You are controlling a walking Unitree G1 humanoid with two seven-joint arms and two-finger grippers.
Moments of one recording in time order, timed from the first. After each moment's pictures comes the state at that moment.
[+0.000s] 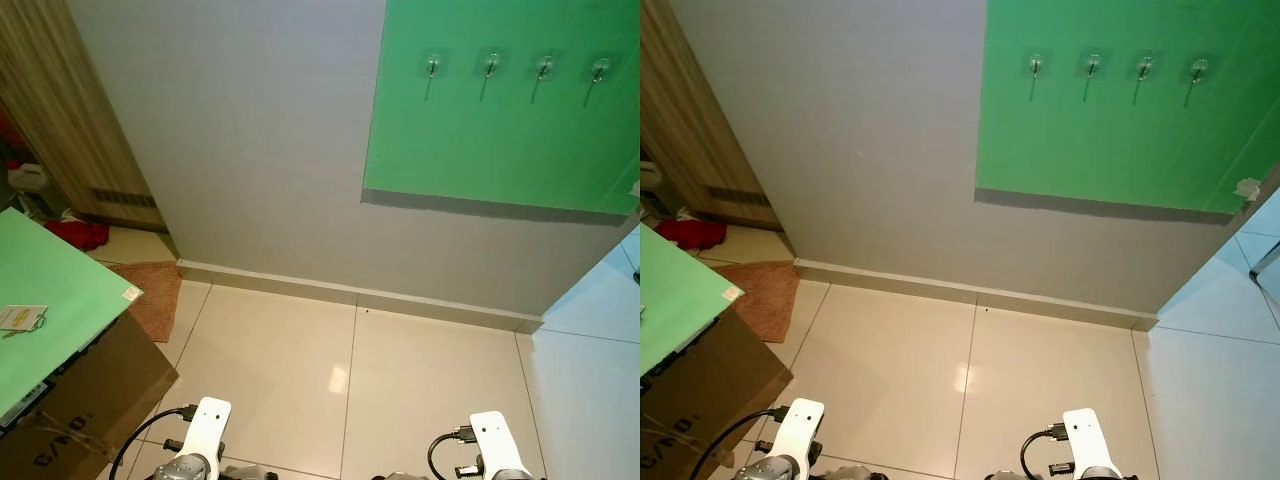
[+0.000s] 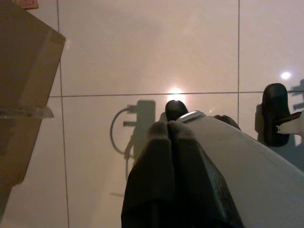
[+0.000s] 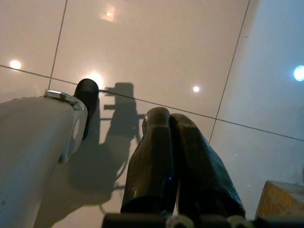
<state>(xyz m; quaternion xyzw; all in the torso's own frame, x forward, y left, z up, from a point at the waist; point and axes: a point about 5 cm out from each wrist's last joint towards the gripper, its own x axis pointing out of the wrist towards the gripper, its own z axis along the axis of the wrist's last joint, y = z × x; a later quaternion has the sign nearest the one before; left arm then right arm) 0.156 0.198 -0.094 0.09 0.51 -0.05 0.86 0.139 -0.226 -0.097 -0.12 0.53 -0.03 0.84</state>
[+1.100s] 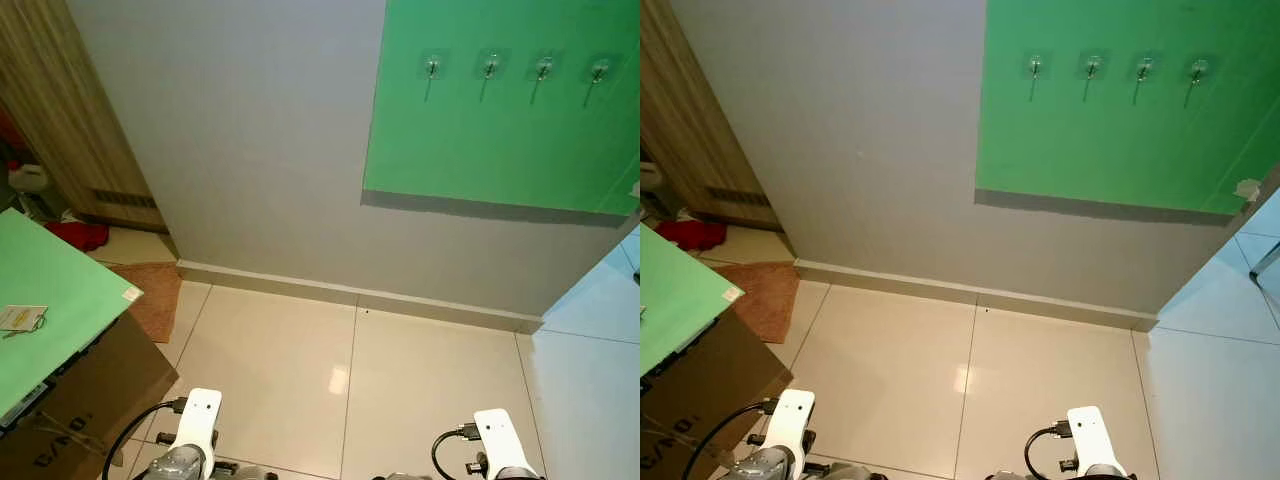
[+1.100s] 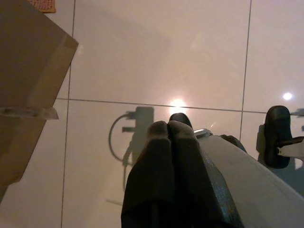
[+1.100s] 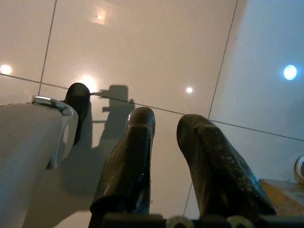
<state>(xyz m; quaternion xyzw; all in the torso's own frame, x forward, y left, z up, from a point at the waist) 0.167 0.204 -0.089 0.07 0.49 -0.02 0.87 0.141 -0.231 -0.095 -0.12 0.53 -0.05 0.84</state>
